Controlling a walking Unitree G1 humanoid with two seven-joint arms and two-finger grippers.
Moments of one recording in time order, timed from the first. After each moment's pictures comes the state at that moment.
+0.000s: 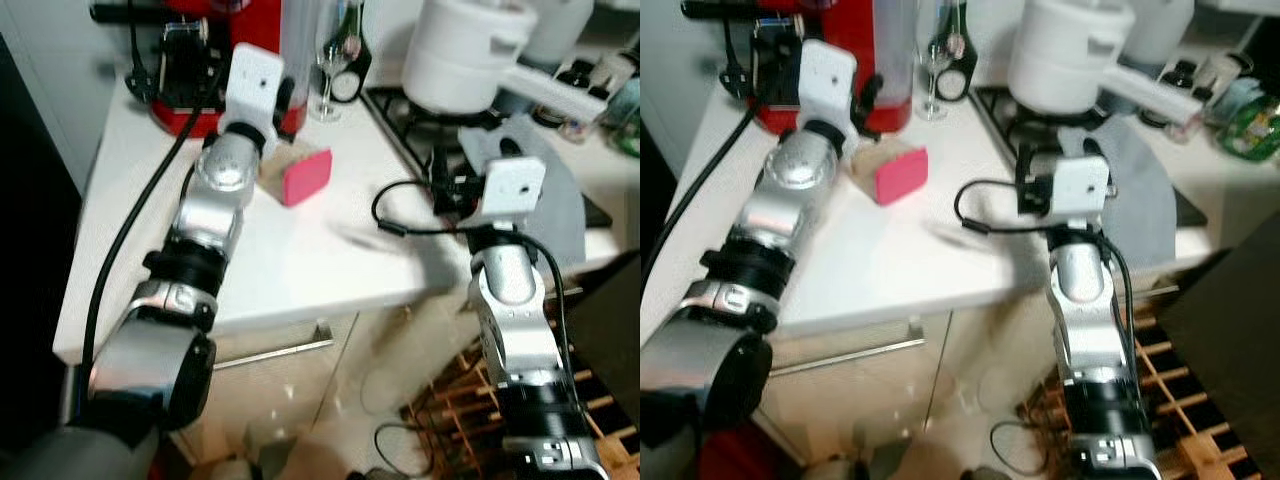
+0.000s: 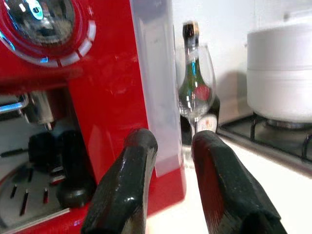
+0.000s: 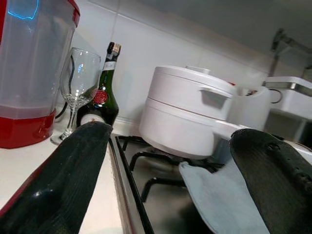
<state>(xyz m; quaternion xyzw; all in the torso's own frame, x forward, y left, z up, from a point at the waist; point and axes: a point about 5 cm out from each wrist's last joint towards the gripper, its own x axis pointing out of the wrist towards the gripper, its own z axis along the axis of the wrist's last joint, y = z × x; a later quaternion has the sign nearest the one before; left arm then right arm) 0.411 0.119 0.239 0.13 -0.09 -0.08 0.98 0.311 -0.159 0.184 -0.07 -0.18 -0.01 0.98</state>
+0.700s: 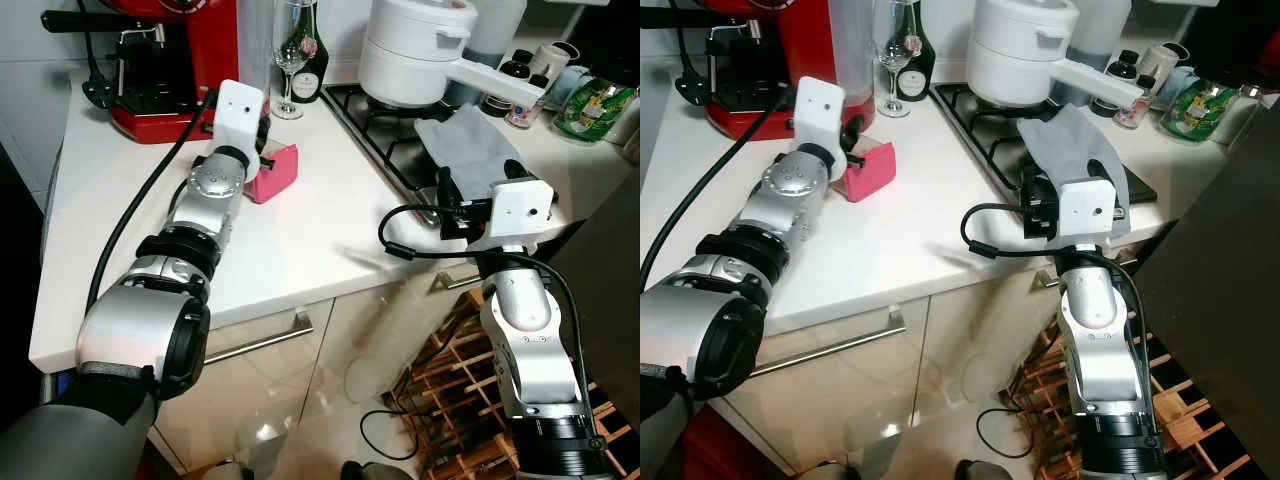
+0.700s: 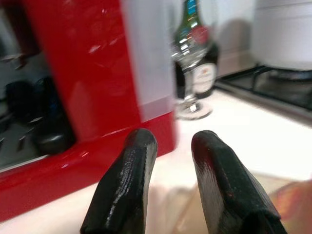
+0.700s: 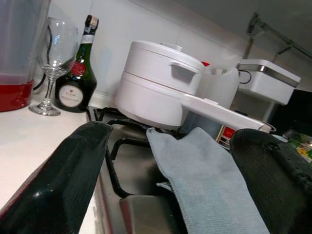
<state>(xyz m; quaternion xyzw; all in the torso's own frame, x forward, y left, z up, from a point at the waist) 0.417 0.158 0.210 0.13 -0.01 -0.02 0.99 0.297 -0.159 0.175 -0.09 -0.15 0.01 0.99</state>
